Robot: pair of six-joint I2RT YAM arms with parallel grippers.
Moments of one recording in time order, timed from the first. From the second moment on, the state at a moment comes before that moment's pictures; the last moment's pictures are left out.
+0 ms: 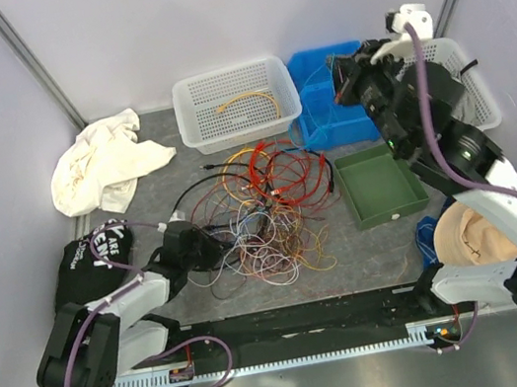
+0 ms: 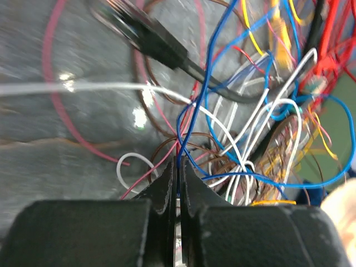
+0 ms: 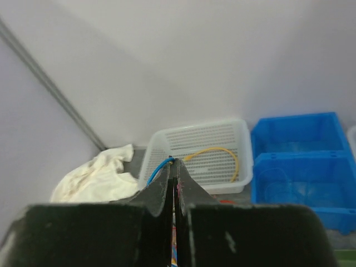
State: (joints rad) left arm -0.42 1.16 0.25 0.17 0.10 -1.07; right arm 0.80 1.14 1.63 -0.34 0.55 0.28
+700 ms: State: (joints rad) left arm -0.43 0.63 0.36 -0.12 0.08 -0.96; right arm 0.27 1.74 1.72 -0.28 0.44 0.45
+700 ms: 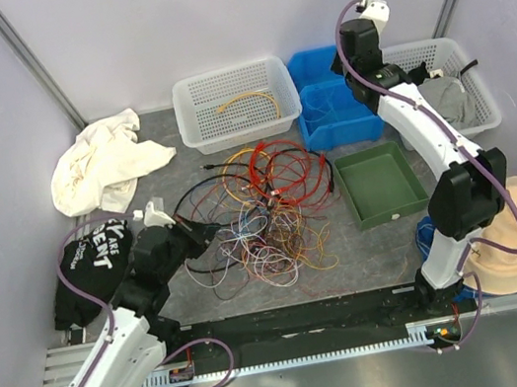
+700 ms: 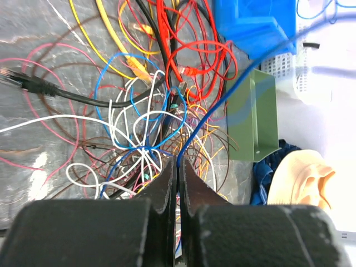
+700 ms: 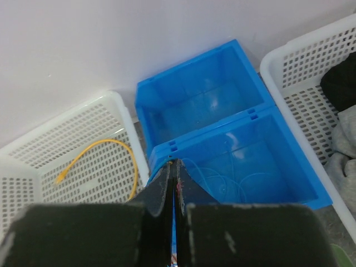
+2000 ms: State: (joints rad) left arm -0.43 0.71 0.79 -0.21 0.00 -0.86; right arm 0.69 1.10 0.80 0.25 -0.09 0.56
